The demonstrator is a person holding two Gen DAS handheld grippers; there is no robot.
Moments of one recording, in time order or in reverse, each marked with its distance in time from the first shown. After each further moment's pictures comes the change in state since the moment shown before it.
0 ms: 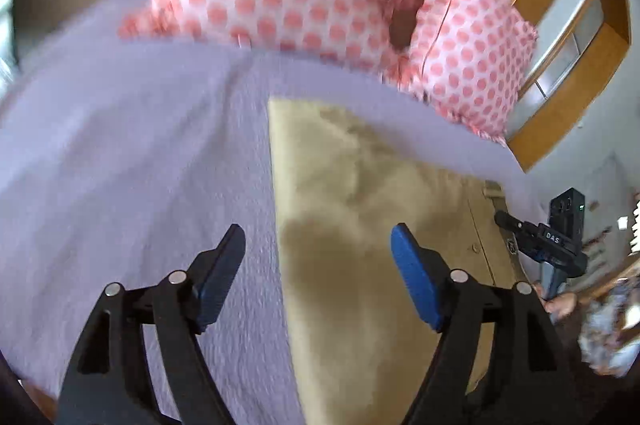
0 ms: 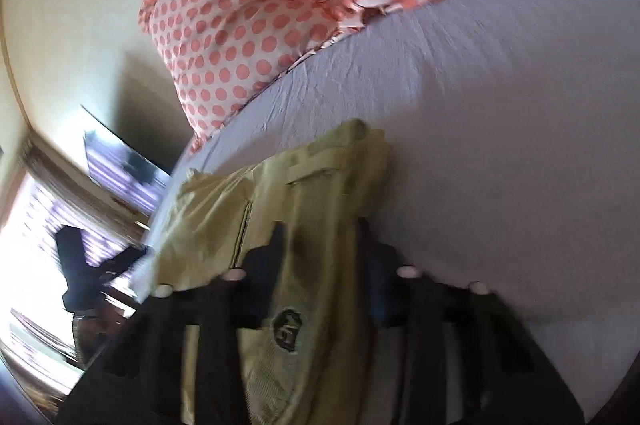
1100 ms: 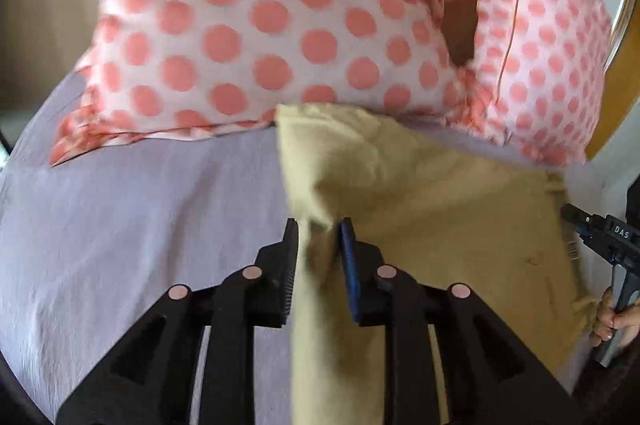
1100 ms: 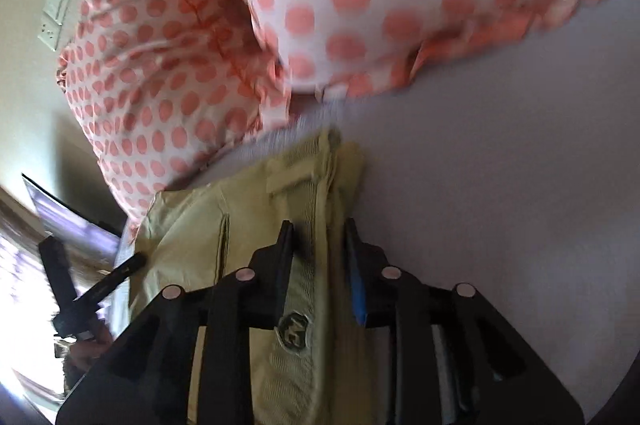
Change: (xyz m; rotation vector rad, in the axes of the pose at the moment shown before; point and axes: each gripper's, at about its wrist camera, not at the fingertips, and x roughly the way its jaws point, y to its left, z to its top) left arm 0.106 -0.032 0.130 0.110 -0.047 0.257; right arm 0.045 -0.013 0.129 0.053 -0.094 -0.235
